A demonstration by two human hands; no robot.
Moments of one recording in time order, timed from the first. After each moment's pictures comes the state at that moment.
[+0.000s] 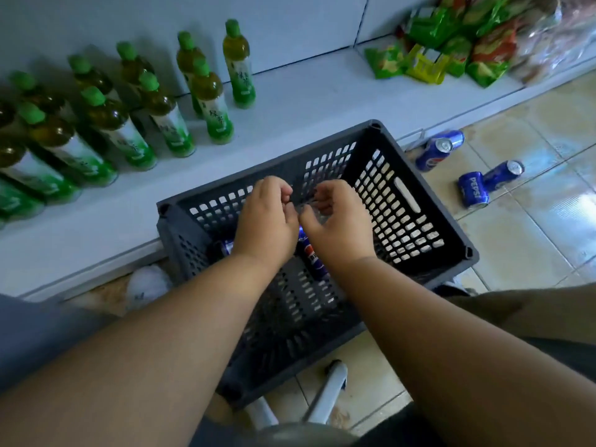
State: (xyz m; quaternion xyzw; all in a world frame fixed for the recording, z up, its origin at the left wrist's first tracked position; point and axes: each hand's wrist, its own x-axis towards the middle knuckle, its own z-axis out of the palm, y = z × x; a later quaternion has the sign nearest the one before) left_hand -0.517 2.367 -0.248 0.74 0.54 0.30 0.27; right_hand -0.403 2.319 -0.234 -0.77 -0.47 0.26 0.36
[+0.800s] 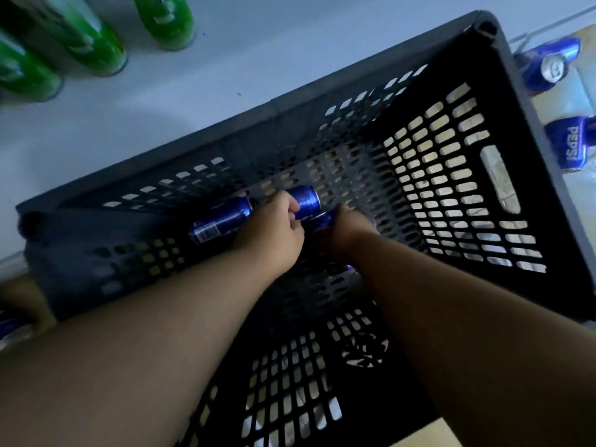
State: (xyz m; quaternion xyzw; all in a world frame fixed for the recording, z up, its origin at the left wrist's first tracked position) left_hand -0.485 2.425 -0.418 0.64 0.62 -0.04 0.45; right_hand -0.339 2.397 -0.463 -0.79 -0.40 0.44 -0.13
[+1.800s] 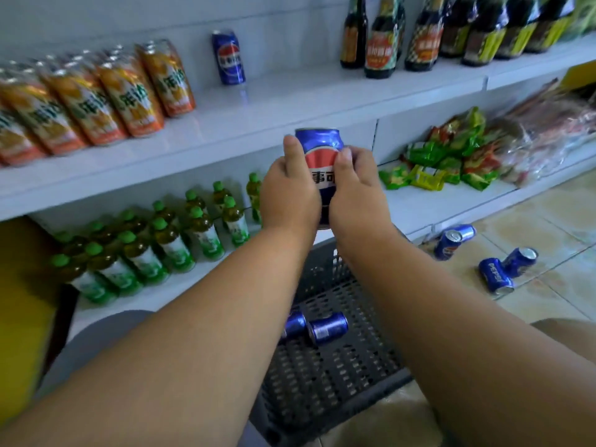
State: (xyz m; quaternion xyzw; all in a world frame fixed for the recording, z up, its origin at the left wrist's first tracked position) left_hand -0.505 2.345 -0.022 0.52 0.55 0.51 0.41; right_hand -0.442 2.320 -0.033 -0.57 -0.35 0.36 0.65
